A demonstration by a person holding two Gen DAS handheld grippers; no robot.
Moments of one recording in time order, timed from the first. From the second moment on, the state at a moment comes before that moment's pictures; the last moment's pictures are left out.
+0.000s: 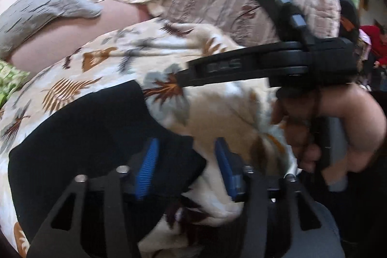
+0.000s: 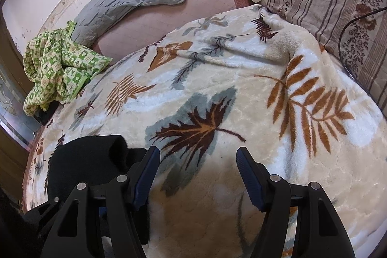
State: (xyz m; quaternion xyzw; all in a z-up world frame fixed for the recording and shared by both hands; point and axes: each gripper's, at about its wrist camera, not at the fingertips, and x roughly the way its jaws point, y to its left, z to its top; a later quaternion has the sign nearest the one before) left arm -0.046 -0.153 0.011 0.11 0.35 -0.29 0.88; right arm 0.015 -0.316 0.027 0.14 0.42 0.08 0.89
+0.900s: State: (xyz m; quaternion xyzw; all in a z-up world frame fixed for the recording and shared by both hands) left arm -0.072 -0.003 -0.021 -0.11 0.37 -0.17 0.91; right arm -0.018 -0.218 0.018 -0.05 0.45 0.37 0.81
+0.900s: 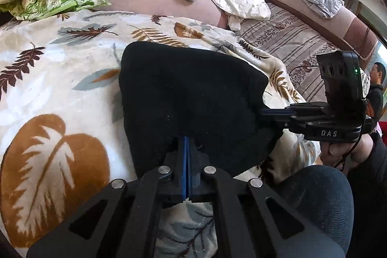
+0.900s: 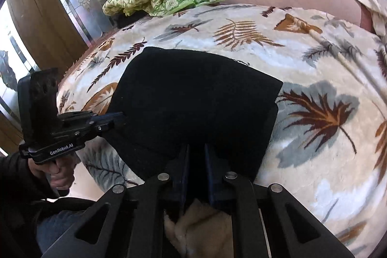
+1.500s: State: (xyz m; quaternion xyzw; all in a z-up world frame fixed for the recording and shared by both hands) left arm 0.032 0.011 -0.022 -0.10 0.42 -0.09 0.90; right arm 0.037 -0.208 0.008 -0.04 0.43 0.26 0.86
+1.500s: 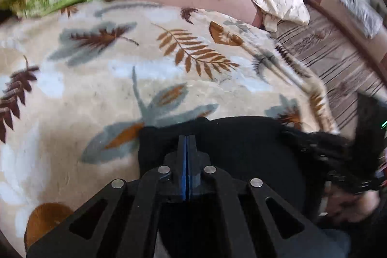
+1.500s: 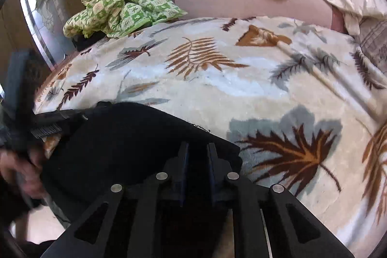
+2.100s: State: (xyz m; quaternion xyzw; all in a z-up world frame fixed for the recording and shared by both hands) left arm -0.047 -0.015 -0.016 -0.12 0.43 -0.19 0.88; right arm -0.043 -0.207 0.026 -0.13 0.40 0.31 0.85
